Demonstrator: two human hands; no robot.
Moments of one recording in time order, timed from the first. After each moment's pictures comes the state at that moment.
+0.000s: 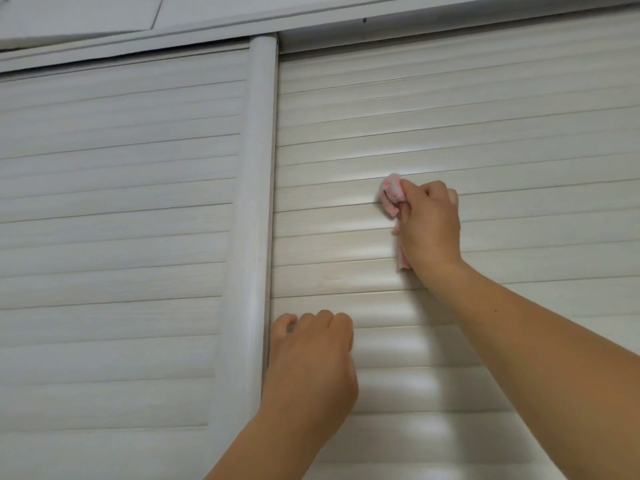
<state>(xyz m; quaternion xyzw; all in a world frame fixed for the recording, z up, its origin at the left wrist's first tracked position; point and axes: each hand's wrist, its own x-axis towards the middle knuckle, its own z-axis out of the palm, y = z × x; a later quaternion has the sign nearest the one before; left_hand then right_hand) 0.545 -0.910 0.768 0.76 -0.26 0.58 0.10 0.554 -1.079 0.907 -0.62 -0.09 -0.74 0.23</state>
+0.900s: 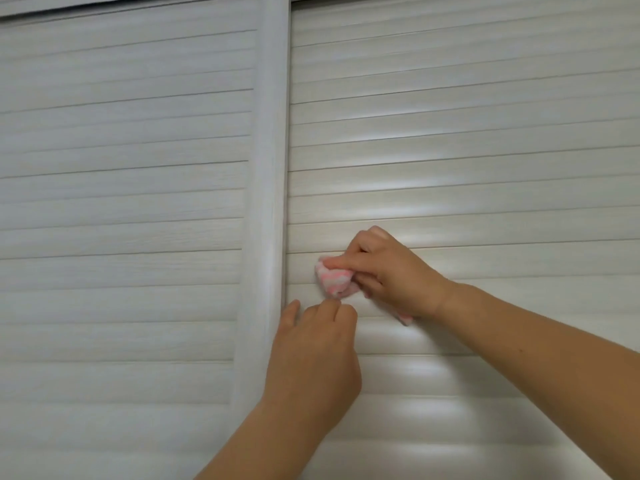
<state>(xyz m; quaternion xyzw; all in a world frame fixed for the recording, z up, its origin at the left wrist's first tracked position) 0.539 -0.897 0.724 0.70 -0.27 0.65 0.07 0.555 -1.046 0.816 -0.74 -0.40 -0.54 -0.03</state>
